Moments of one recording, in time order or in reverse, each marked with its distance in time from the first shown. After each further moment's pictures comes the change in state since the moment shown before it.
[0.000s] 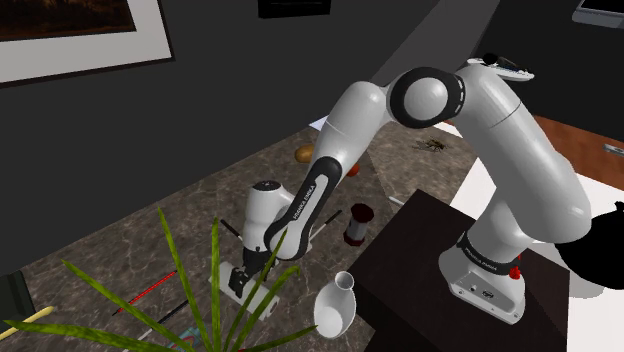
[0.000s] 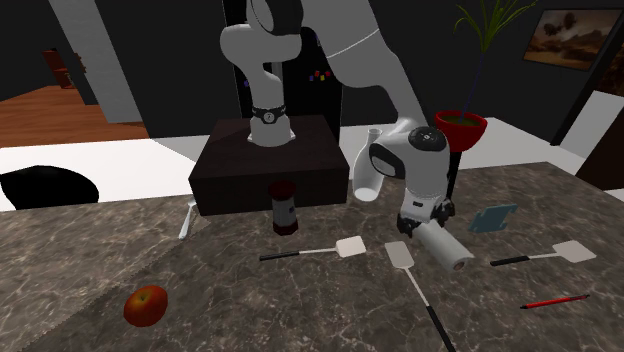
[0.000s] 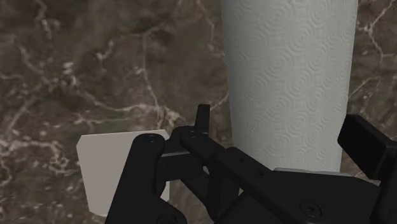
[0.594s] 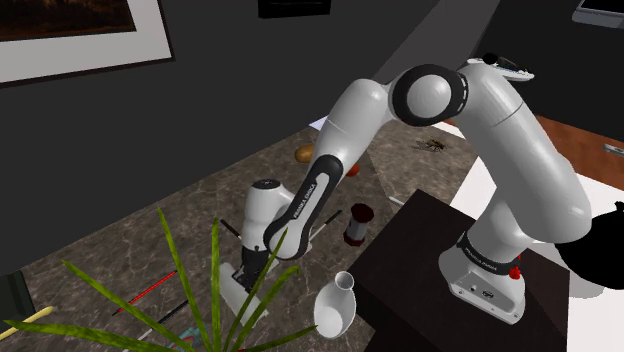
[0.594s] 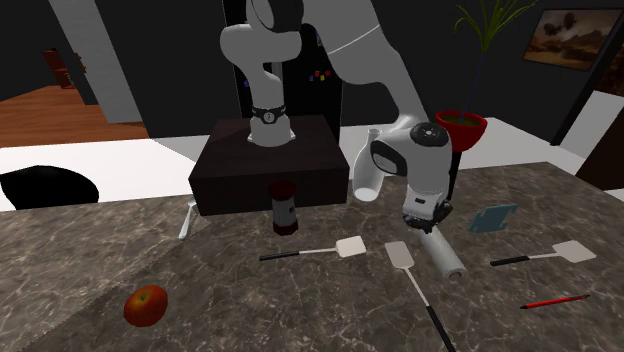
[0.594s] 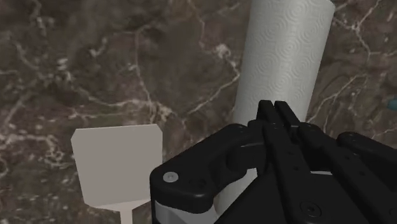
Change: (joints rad) arm 0.001 -0.016 0.006 -0.007 0.001 0.002 0.004
